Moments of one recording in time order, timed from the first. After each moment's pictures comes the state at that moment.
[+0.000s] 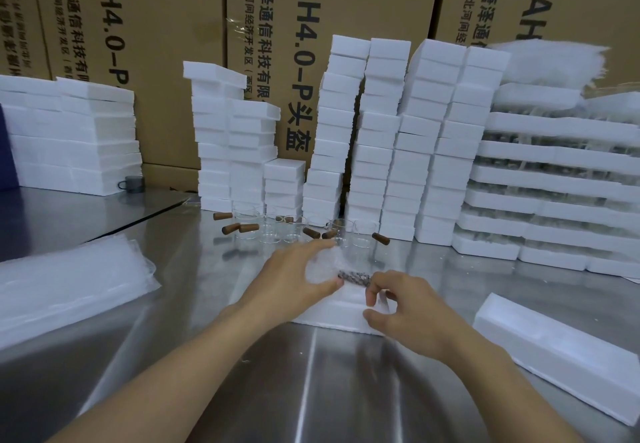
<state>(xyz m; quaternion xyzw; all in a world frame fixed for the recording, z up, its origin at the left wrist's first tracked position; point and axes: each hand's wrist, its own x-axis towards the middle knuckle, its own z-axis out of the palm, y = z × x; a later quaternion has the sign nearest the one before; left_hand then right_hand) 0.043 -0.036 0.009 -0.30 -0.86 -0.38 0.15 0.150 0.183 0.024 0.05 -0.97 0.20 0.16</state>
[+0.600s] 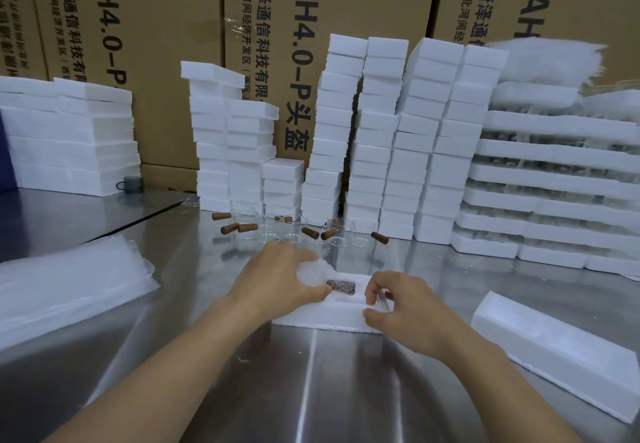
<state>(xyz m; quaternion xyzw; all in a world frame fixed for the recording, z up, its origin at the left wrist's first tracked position) 0.039 -0.046 0.018 -0.27 -0.91 -0.26 0.17 0.148 0.183 0.023 0.02 -0.97 0.21 0.15</state>
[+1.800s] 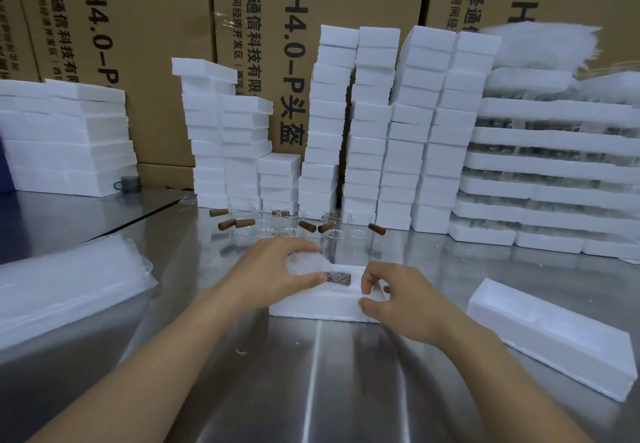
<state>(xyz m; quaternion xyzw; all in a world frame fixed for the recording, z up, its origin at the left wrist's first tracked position) 0.035 -0.058 0.023 -0.34 -0.88 -0.32 0.11 0.152 0.183 0.025 0.02 -0.96 0.25 0.13</state>
